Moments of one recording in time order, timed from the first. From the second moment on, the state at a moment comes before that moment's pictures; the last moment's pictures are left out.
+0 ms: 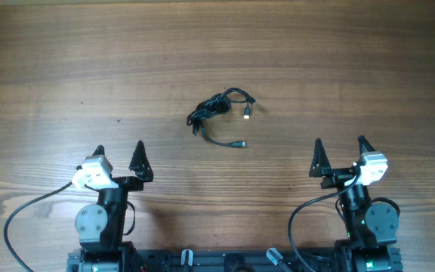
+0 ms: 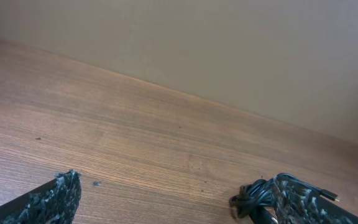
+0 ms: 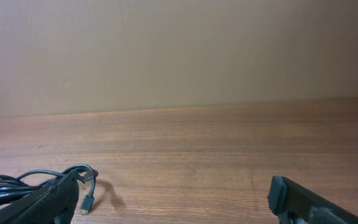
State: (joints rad) left arm 0.03 0.01 0.01 -0.07 0.05 -0.30; right arm 0.08 0.01 0.01 0.00 -0.02 0.11
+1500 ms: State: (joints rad) left arm 0.03 0.09 0.19 -0.15 0.08 -0.30; right arm 0.08 0.12 0.08 -0.06 -0.28 0.25
